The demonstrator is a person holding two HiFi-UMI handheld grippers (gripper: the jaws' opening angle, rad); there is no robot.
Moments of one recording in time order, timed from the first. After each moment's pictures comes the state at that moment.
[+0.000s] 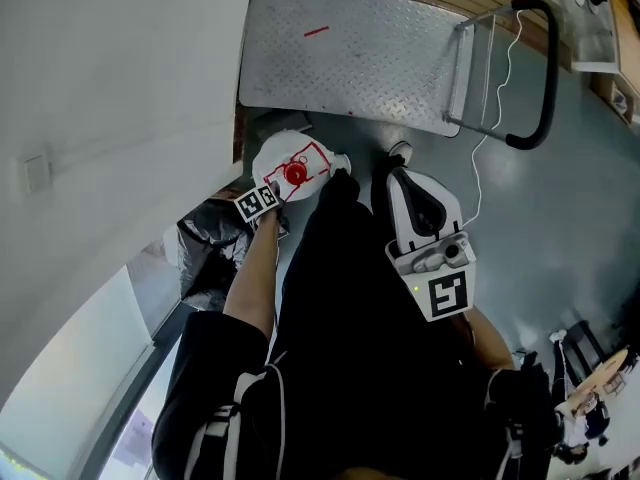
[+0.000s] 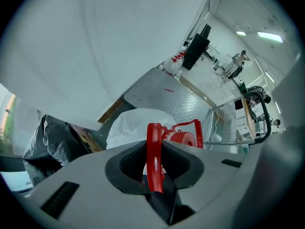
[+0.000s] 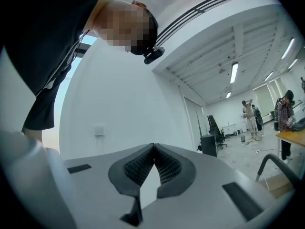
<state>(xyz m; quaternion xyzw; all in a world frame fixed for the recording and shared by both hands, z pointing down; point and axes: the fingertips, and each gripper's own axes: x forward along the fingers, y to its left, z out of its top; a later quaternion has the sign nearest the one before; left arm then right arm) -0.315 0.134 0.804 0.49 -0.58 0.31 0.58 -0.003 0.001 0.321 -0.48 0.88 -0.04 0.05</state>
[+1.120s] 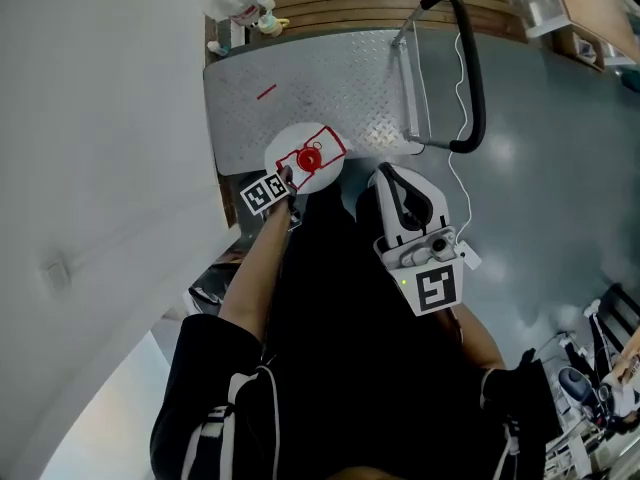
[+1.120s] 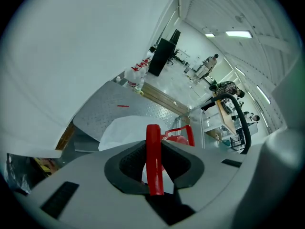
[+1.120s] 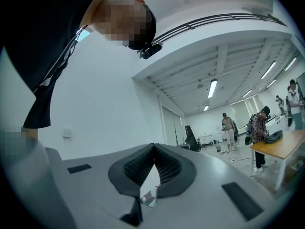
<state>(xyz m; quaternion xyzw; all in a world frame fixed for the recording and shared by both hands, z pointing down) -0.089 -0.078 0.743 0.62 -0.51 0.28 0.53 0.157 -0.053 0.295 -0.59 0.80 -0.01 0.08</state>
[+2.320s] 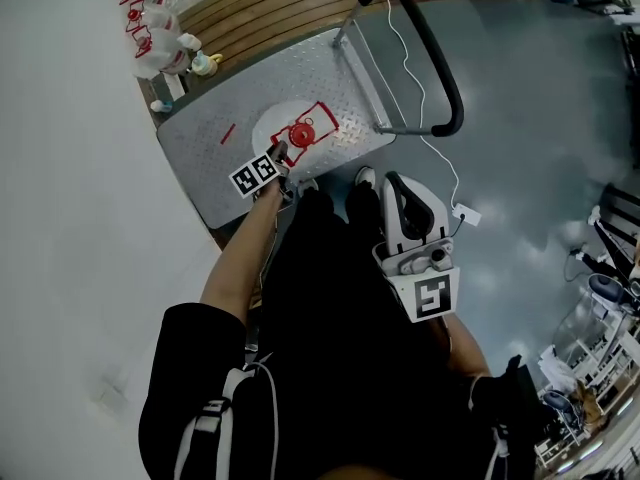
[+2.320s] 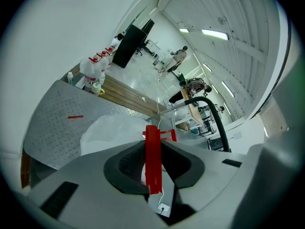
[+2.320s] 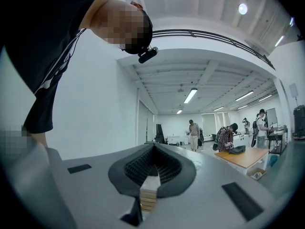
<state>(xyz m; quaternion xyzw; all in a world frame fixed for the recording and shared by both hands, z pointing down) 0.015 -0.236 0.763 0.73 -0.32 0.25 0.55 0.141 -0.114 0.303 -0.74 0.67 0.00 0.01</state>
